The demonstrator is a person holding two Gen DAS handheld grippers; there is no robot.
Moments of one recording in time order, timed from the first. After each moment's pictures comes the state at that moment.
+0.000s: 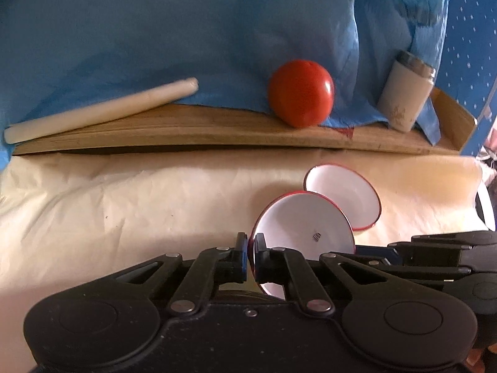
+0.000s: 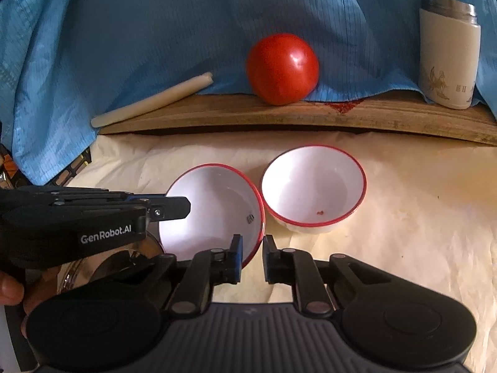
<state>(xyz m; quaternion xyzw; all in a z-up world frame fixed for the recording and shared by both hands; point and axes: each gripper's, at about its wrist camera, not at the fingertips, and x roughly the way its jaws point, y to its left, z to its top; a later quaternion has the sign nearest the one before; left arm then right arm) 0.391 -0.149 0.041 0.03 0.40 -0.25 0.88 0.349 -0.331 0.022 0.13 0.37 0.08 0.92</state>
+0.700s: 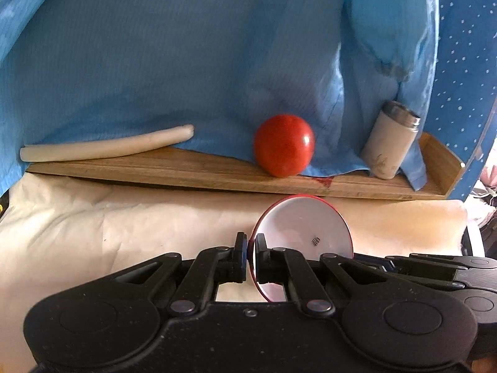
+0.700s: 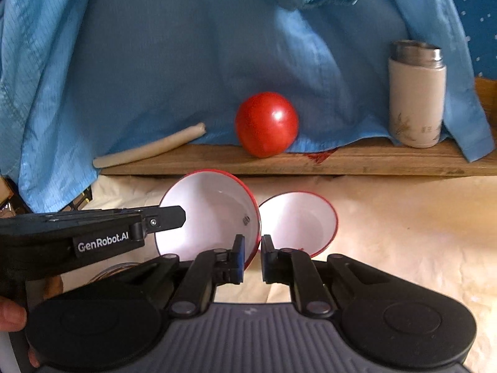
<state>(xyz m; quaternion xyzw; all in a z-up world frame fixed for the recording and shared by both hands) 0.369 -0.162 0.073 -0.01 0.34 -0.23 0.91 0.326 -0.345 0.051 0.14 0.30 0.05 0.94</state>
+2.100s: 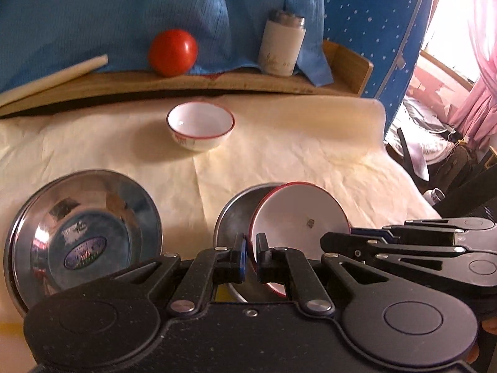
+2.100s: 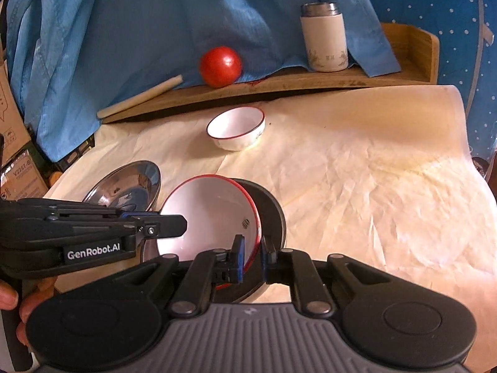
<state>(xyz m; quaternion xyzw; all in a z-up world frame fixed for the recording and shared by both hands) 0.239 -0.198 0.053 0.04 0.42 -0.32 0.85 0.178 -0.389 0.023 0.15 0.36 0.04 0.92</state>
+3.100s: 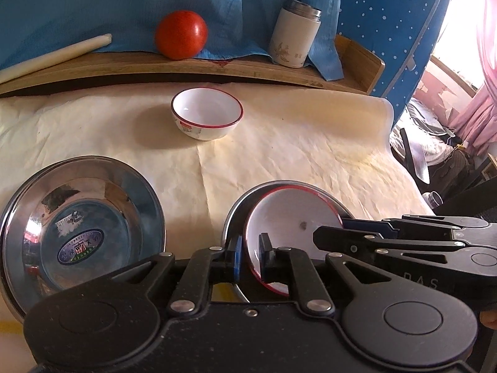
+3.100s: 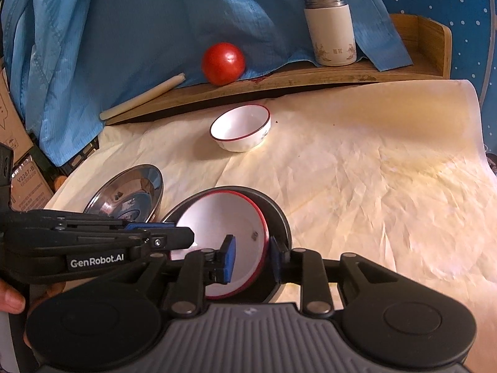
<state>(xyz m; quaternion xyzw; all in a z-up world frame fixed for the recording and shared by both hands) 0.255 -0.197 0.048 0.01 0.45 -0.31 0.84 0.196 -0.395 0.022 0.17 0.36 0.05 0.91</state>
